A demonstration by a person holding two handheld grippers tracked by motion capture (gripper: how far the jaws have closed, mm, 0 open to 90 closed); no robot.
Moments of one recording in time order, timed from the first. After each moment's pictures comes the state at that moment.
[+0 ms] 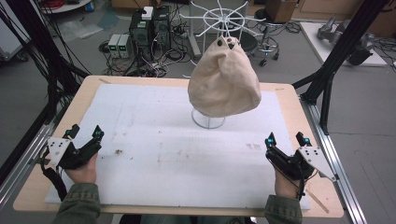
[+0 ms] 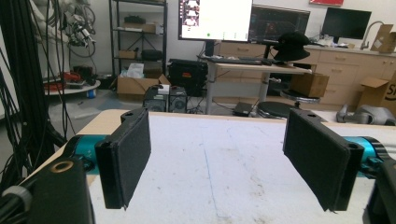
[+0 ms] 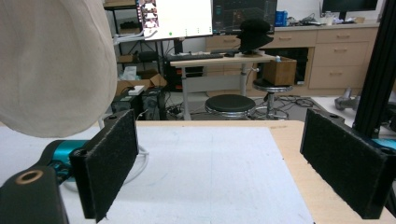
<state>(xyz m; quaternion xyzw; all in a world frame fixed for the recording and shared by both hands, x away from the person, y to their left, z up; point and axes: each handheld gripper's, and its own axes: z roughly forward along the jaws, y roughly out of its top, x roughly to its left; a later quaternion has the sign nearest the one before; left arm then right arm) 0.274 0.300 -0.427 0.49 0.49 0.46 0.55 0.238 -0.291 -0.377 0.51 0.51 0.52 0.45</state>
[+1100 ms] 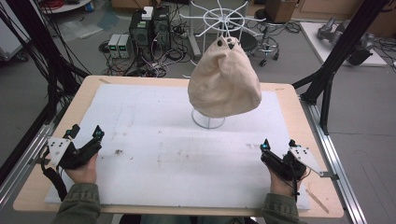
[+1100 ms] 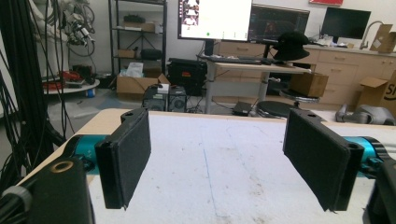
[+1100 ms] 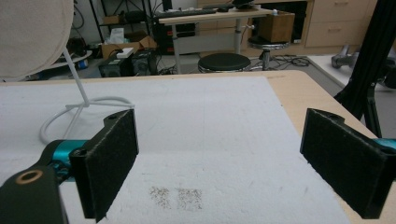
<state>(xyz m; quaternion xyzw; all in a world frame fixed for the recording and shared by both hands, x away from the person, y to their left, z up) 0.274 0.299 -0.428 0.49 0.49 0.46 0.55 0.252 -0.293 -0.413 0.56 0.54 0.47 0.41</state>
